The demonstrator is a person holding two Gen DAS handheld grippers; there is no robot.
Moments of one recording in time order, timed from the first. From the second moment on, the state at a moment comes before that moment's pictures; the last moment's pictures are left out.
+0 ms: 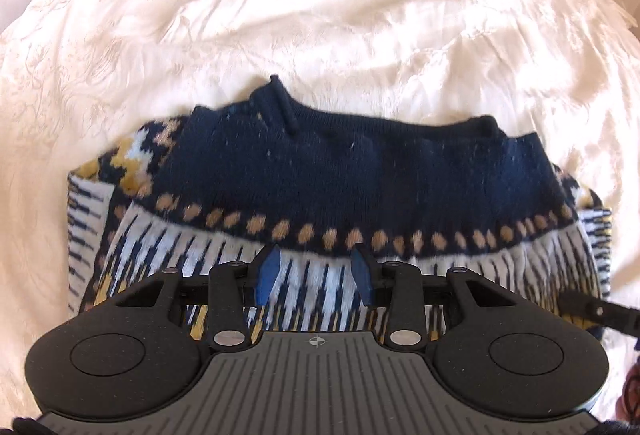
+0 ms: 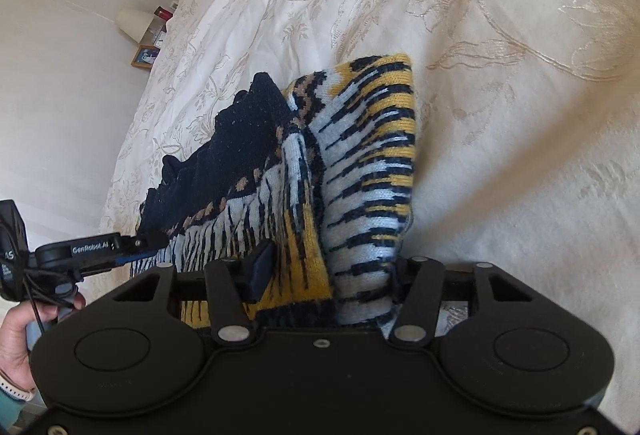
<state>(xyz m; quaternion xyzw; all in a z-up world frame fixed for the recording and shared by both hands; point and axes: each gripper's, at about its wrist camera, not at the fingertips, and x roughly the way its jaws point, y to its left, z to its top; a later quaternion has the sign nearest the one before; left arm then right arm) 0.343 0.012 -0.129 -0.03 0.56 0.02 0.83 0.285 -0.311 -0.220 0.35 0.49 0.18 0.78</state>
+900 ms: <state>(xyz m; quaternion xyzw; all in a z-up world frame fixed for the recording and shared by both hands) 0.266 0.025 -0.103 -0.03 0.55 0.05 0.84 0.299 -0.275 -0.179 0.26 0.53 0.16 0.79</state>
